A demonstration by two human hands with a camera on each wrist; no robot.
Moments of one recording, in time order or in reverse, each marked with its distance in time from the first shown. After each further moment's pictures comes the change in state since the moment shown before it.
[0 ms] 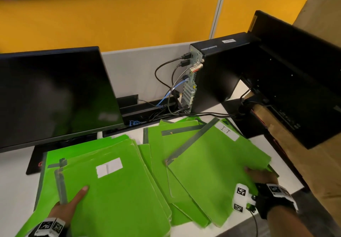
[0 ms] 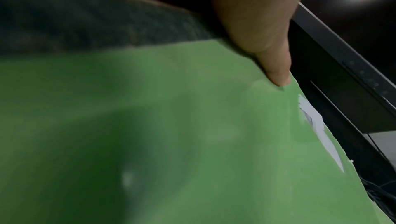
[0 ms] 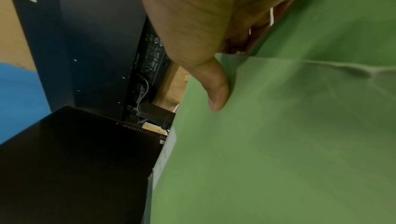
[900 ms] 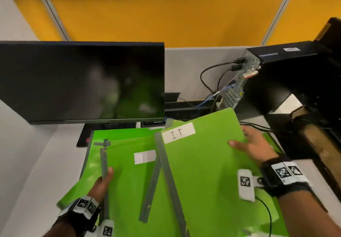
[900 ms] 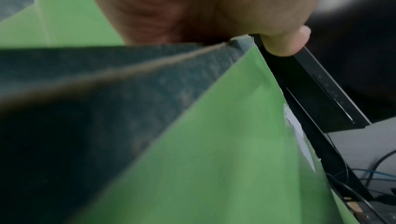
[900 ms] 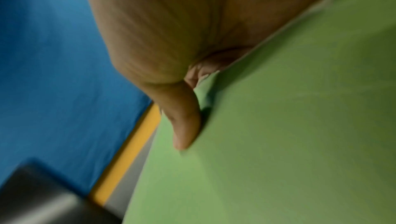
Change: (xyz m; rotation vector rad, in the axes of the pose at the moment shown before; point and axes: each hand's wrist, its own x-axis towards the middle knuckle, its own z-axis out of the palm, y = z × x) left_hand 0.000 -0.016 -0.009 -0.382 -0.126 0.071; right_hand -0.091 -0.181 0.046 0.207 -0.628 -0.700
